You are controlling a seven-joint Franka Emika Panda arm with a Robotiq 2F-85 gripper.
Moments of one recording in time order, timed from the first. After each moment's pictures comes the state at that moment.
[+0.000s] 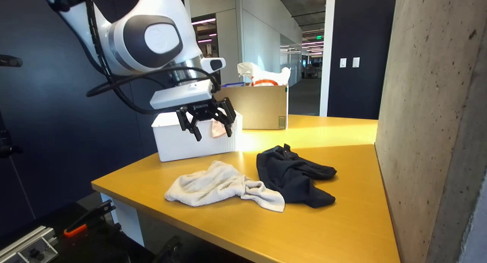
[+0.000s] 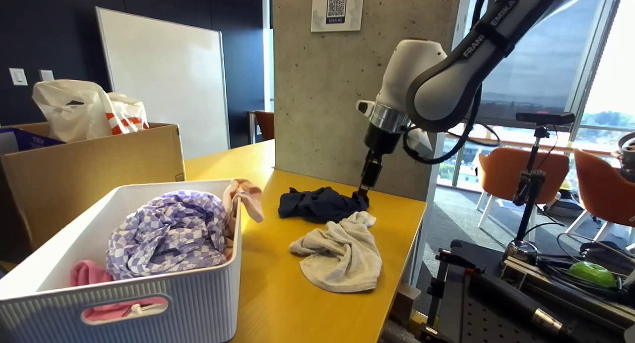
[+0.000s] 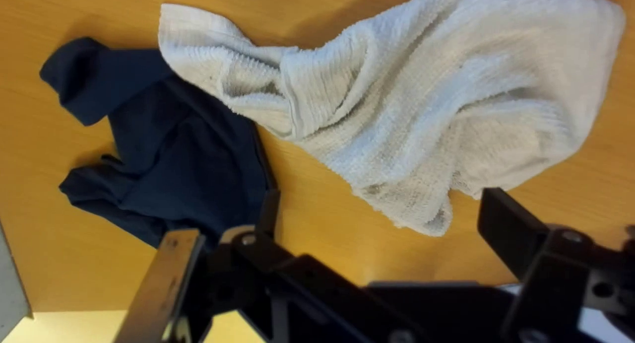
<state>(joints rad) -0.07 0.14 -0.04 -2.41 -0.14 2.86 -0.36</state>
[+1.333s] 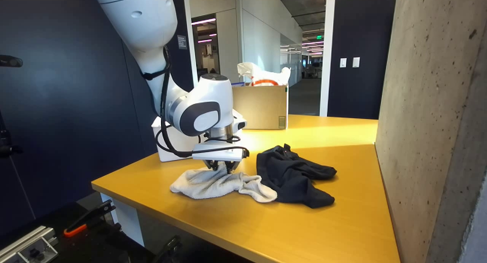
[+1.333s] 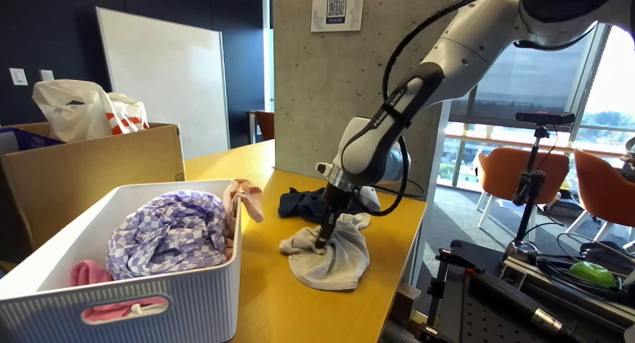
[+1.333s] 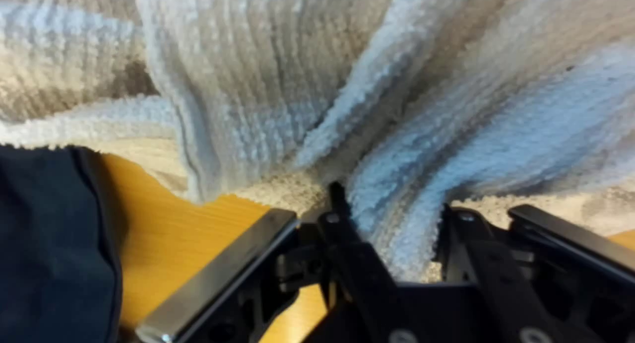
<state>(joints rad) -0.36 0.73 0.30 -1.98 0.06 2.91 -0.70</state>
